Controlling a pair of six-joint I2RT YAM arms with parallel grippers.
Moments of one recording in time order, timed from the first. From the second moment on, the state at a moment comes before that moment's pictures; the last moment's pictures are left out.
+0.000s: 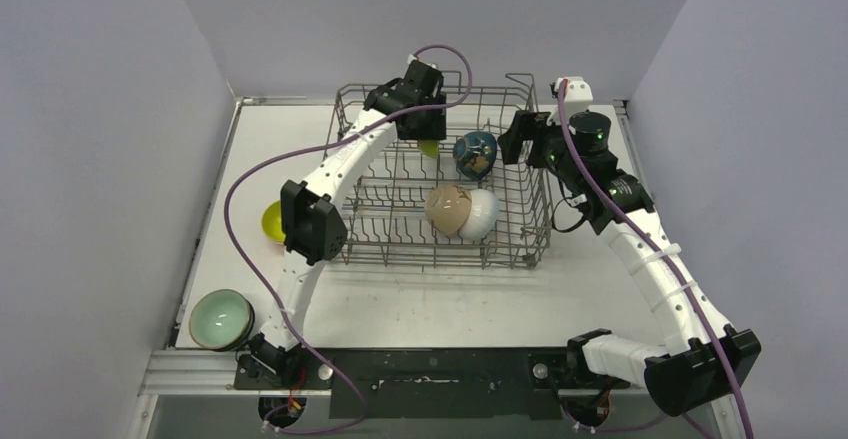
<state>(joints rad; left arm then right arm) -0.58 2.32 2.44 -0.97 -0.13 -0.46 0.33 1.17 1.22 -0.36 -0.02 0.21</state>
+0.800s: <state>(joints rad) -0.60 2.40 2.46 -0.95 -0.19 -0.49 0.31 1.19 1.22 -0.37 -0.02 0.19</state>
